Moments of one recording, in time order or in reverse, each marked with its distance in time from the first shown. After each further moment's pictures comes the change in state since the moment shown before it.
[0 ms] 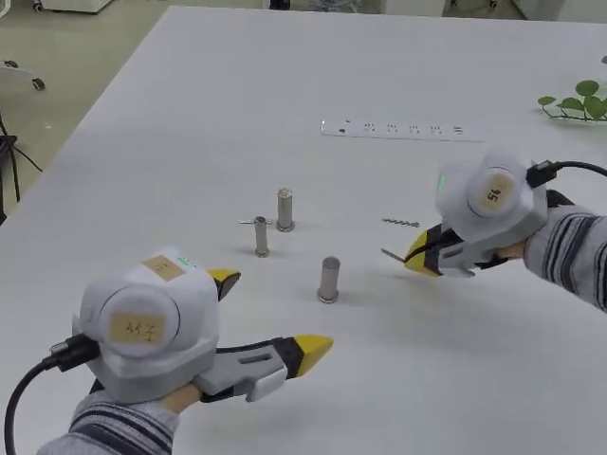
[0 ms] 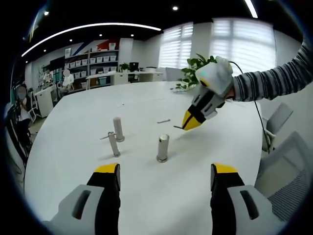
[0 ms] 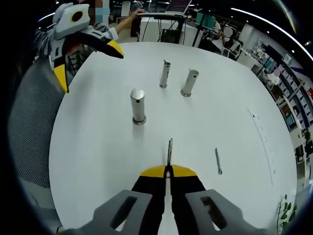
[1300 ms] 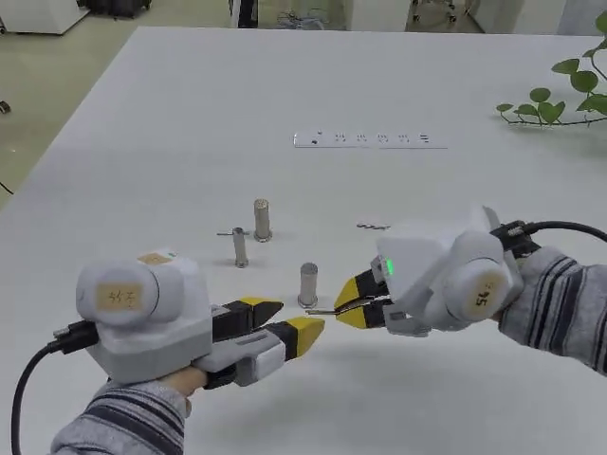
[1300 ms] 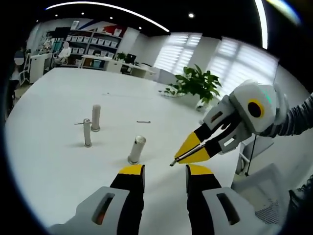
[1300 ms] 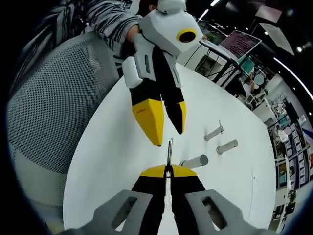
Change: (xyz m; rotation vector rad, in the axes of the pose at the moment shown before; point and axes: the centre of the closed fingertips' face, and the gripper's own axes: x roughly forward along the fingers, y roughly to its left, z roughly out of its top) left arm 0.012 -0.032 0.010 -0.271 -0.027 -0.195; right arm -0.023 0.093 0.071 -0.406 -0.135 0.035
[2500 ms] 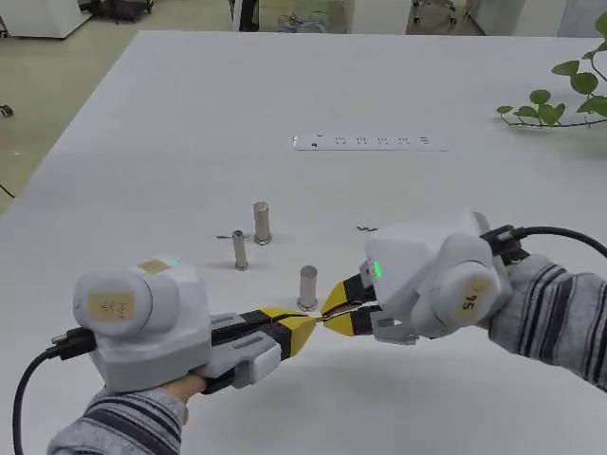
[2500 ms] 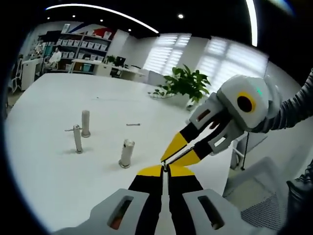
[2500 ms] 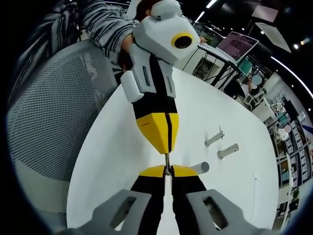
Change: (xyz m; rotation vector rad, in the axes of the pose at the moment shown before) left arm 0.000 -0.020 0.000 0.098 -0.004 -0.085; right arm 0.004 0.001 0.009 0.036 -0.023 -0.006
